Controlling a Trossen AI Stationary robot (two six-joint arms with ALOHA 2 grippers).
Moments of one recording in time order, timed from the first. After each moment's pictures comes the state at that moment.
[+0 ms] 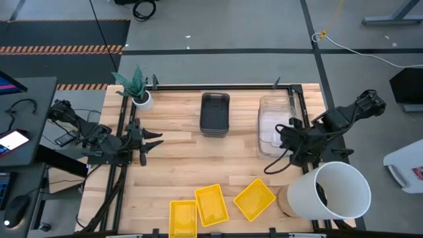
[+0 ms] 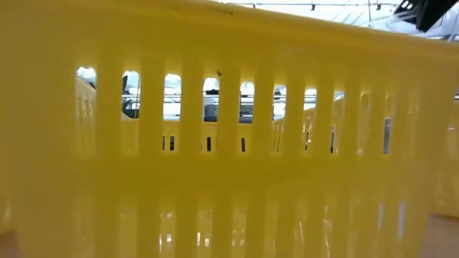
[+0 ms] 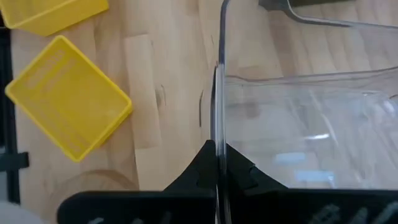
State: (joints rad) left arm -0.56 0.48 0.47 -0.31 -0.82 -0.25; right arm 0.48 0.95 1.11 -1.31 0.24 0.62
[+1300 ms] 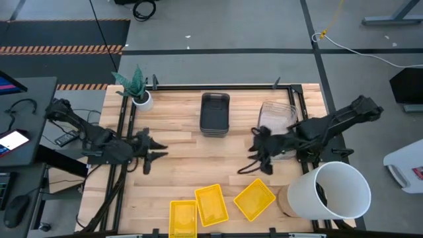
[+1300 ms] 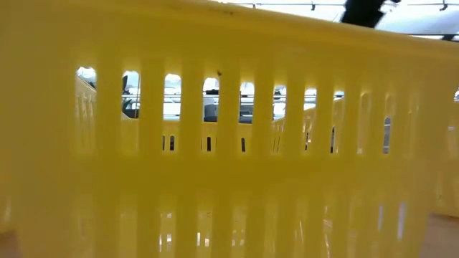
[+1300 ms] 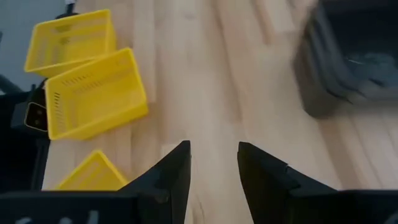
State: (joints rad) left arm -0.55 0.63 0.47 -0.30 -0.61 -0.47; right arm 0.35 1.16 1.01 -0.67 0.23 0.44
